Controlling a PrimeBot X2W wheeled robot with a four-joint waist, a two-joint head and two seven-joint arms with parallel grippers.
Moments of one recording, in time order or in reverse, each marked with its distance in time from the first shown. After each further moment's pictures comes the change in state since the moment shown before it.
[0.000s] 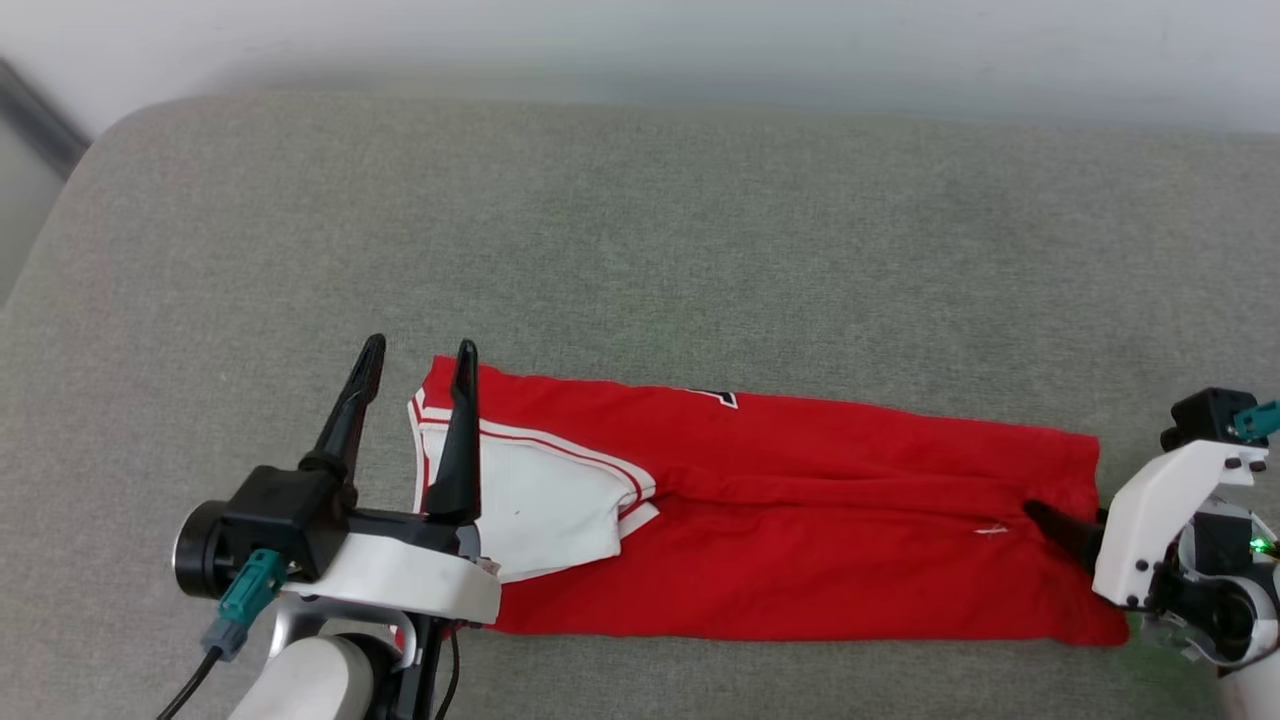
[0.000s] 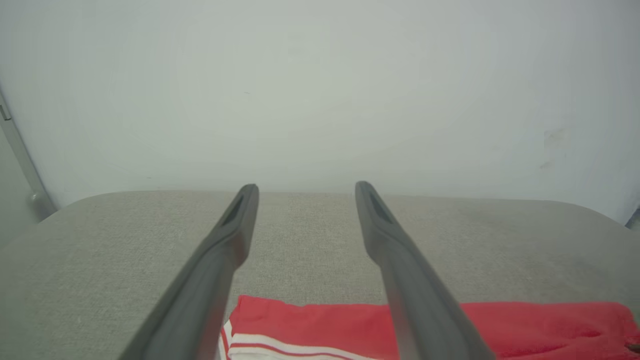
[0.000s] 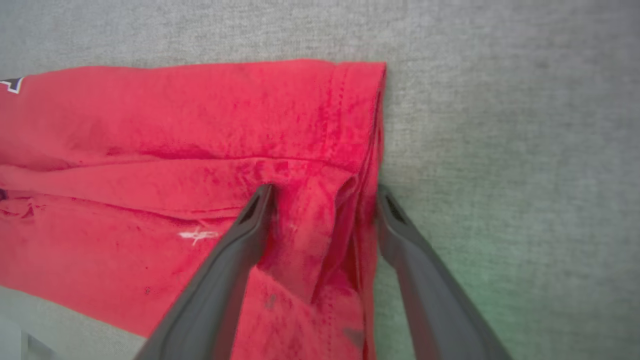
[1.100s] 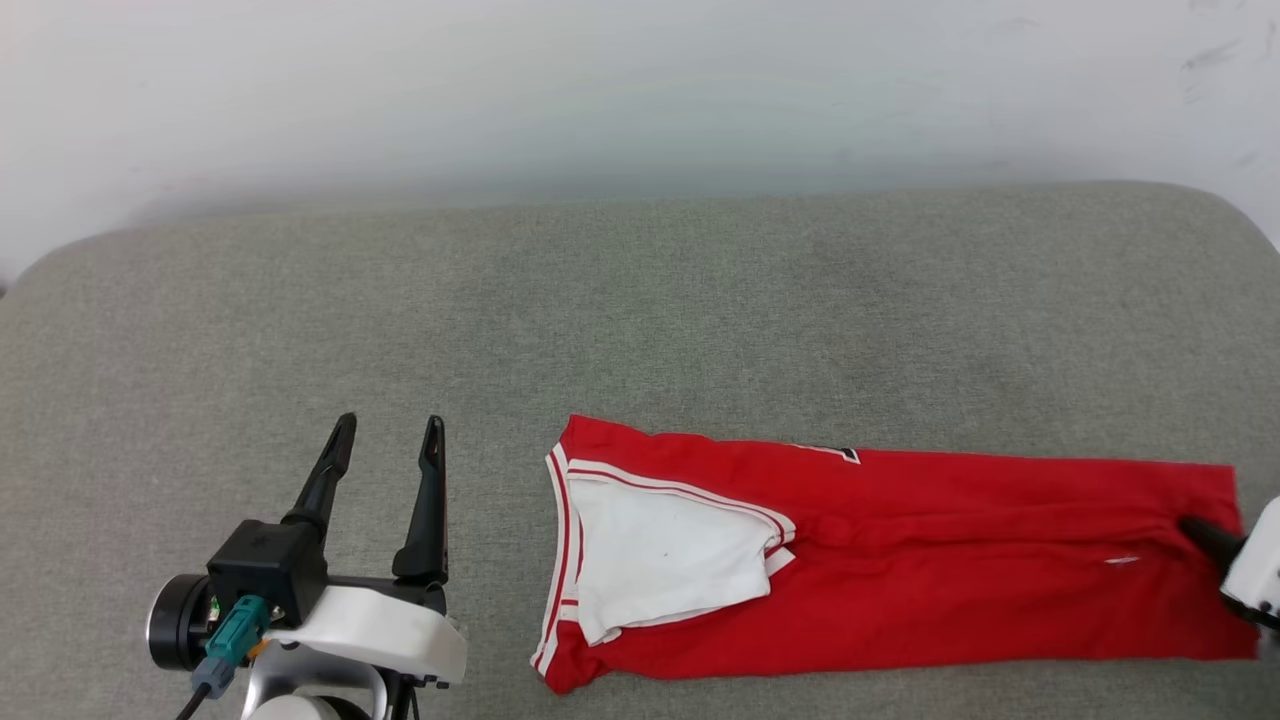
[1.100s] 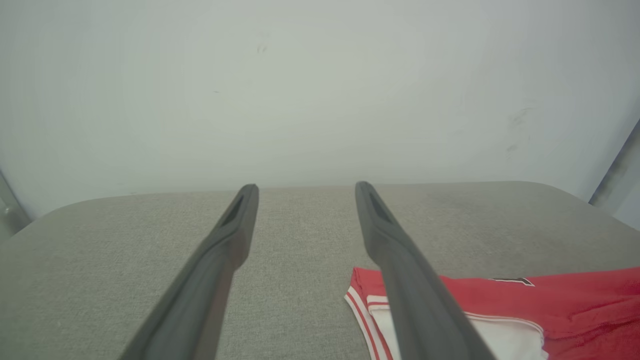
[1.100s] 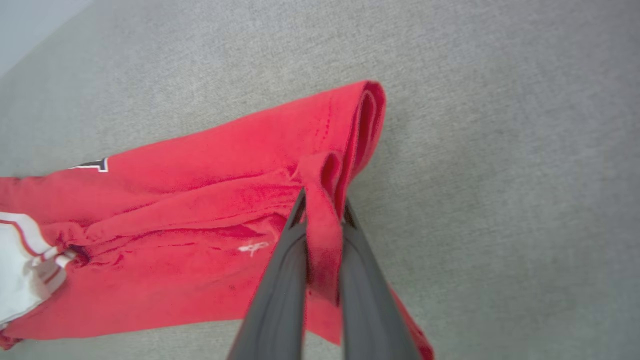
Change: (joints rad) left arm 0.097 0.052 0.002 0.016 -0.021 0.025 0.021; right arm 0.026 -0.070 -0.215 0.041 -0.002 0.000 0.007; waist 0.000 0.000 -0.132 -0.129
